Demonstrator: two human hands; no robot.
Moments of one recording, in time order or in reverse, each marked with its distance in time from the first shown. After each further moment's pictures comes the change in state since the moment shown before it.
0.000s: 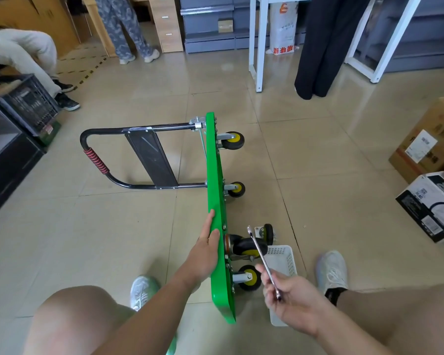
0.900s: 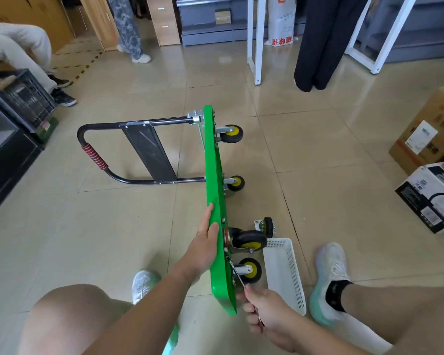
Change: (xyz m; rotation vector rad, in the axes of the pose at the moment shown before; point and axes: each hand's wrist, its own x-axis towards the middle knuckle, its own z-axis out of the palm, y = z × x) left_hand 0.002 -0.003 -0.001 -0.039 -0.018 -0.035; right_hand 0.031 0.061 -0.002 -0.685 0.203 0.001
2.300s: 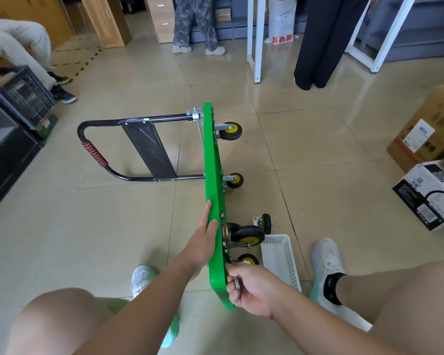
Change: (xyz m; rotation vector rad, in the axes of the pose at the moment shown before) left_hand -0.002 -0.003 0.003 -0.048 0.006 -0.004; right_hand -0.008 -0.042 0.026 0.352 -0.136 0.080
